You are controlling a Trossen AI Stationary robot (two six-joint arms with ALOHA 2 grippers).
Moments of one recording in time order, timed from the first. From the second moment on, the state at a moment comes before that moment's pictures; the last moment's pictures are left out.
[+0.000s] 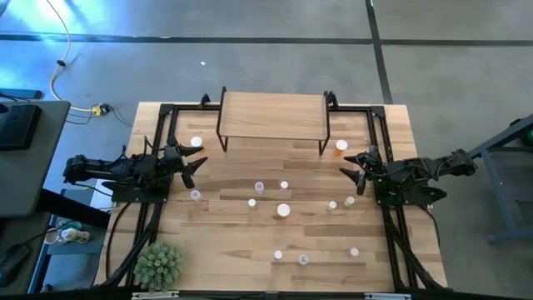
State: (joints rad) left arm 0.00 0.02 0.08 -0.15 -0.58 -0.08; right arm 0.27 0.01 0.15 -0.48 0.62 0.34
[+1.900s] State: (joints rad) left arm 0.00 0.26 0.44 -0.17 -0.36 0.00; right arm 0.27 0.01 0.15 -0.48 0.62 0.34
